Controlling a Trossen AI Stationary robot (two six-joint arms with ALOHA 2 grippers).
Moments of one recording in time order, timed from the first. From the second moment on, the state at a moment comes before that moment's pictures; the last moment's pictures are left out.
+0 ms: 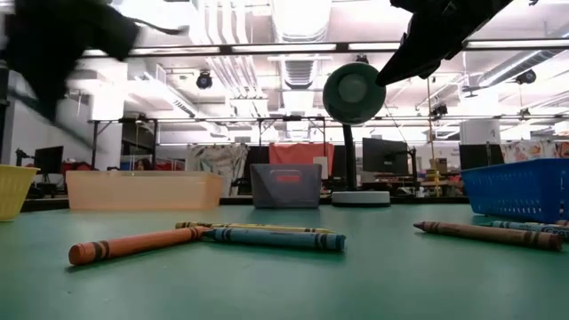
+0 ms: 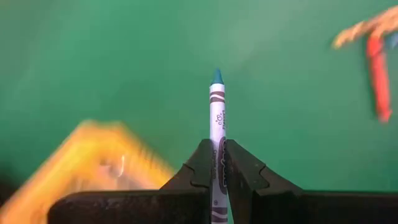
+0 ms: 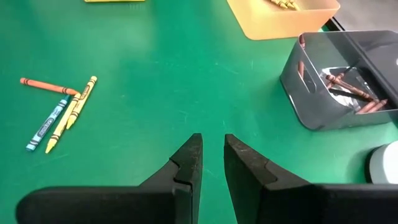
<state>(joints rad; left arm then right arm) -0.42 1.37 1.02 -1.08 -0.06 -1.23 0.22 1.18 0.79 -0.29 0.33 0.19</state>
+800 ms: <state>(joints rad) -0.67 1.45 0.98 -1.43 0.06 -1.67 0.22 1.18 0.79 -0.26 0.33 0.21</state>
